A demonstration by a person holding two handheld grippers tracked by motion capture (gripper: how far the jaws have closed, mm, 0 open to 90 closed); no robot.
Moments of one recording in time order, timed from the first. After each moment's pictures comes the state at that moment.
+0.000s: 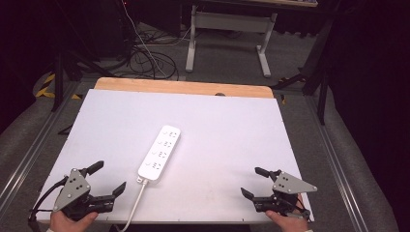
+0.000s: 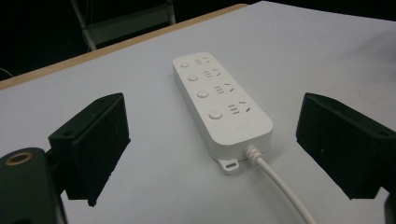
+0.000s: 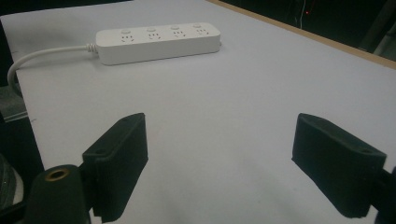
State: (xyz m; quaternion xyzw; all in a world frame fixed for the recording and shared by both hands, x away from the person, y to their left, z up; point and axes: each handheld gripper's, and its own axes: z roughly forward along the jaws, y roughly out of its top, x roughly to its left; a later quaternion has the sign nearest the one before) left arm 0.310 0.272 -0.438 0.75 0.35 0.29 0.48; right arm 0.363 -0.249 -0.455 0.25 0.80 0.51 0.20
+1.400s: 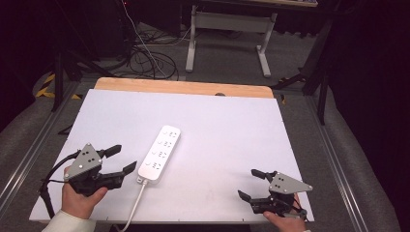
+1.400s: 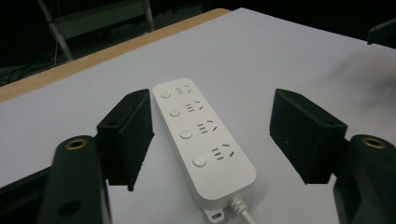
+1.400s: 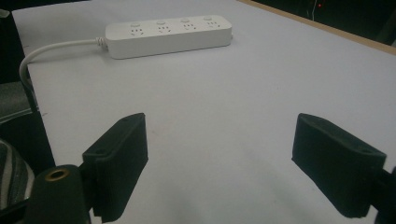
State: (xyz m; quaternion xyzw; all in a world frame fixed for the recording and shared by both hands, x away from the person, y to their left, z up) left arm 0.349 0.250 -0.392 0.77 0.34 0.24 0.49; right arm 0.364 -0.243 -0.459 0.24 0.81 0.51 0.18
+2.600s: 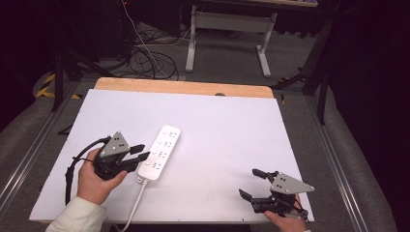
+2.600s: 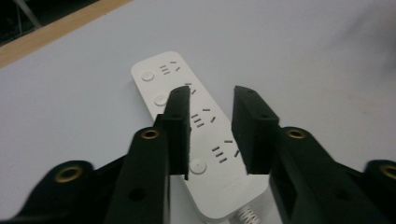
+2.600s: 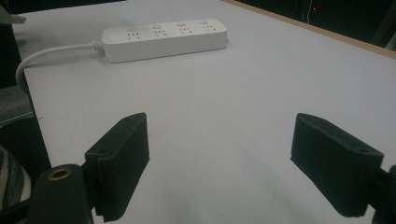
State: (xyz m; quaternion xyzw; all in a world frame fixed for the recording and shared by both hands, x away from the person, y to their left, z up) left arm 0.398 0.219 -0.399 0.83 0.32 0.20 0.41; right arm 0.363 -0.246 -0.460 0.25 0.80 0.51 0.19
